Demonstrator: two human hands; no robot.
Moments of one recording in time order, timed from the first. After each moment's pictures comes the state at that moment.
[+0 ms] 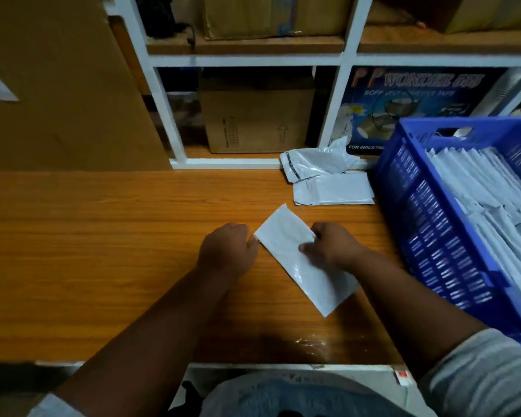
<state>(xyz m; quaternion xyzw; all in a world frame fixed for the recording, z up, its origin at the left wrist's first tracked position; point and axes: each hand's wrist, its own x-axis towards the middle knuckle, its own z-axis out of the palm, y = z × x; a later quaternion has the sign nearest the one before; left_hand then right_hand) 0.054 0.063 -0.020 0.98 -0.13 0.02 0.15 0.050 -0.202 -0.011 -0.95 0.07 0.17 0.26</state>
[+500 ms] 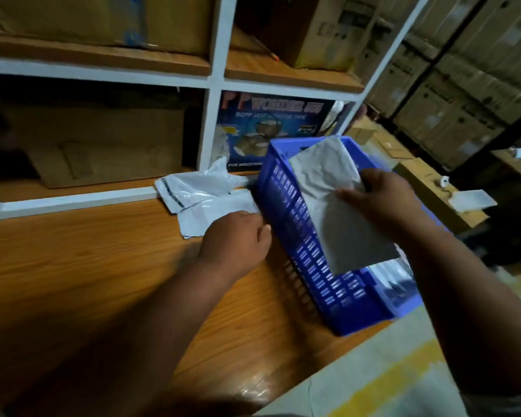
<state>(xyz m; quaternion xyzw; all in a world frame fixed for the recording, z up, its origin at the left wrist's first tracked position) 0.105 -0.134 0.051 0.88 -0.37 0.04 0.30 -0.006 -0.367 0.193 -0.93 0.31 -0.11 0.18</state>
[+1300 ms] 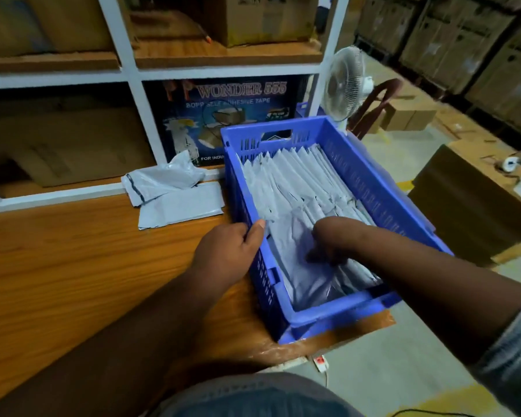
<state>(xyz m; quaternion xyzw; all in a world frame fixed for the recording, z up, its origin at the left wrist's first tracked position) 0.003 -0.287 0.039 0.92 -0.23 0.00 0.32 -0.041 -0.514 0.095 -0.93 0.12 0.33 -0.06</state>
